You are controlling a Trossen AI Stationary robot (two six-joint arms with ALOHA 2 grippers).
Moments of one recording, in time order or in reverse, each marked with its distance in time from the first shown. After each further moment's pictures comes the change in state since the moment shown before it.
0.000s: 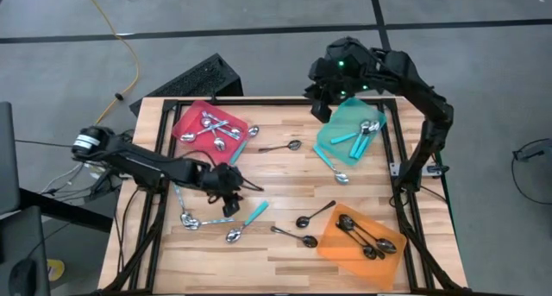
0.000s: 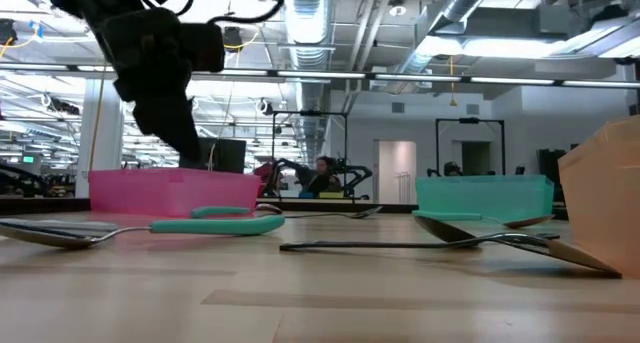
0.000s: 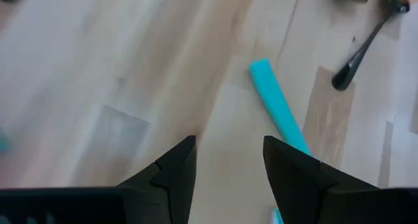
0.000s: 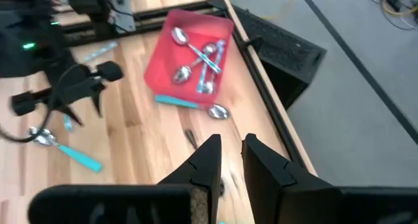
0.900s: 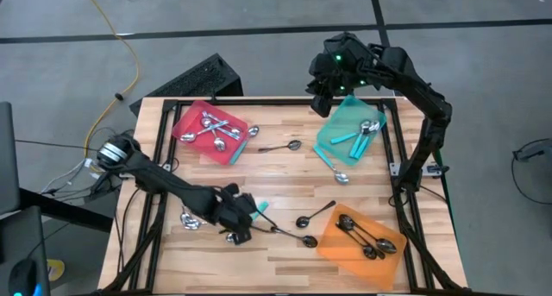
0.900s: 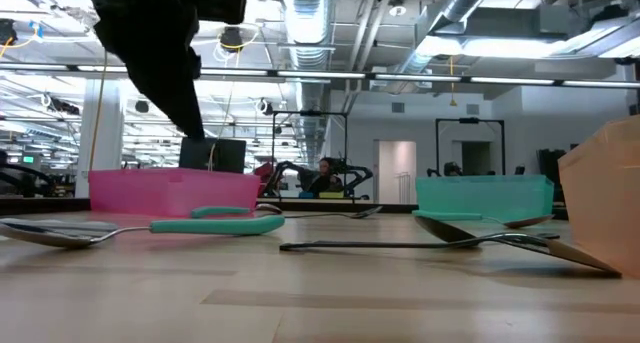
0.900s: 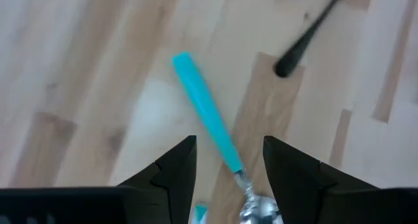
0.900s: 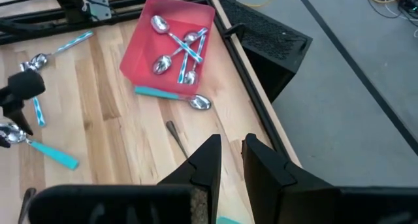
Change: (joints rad) left arm -0.258 0.318 0.397 -0.286 -0.177 -0.165; right arm -0.064 0.005 -0.020 -0.004 0.002 -0.037
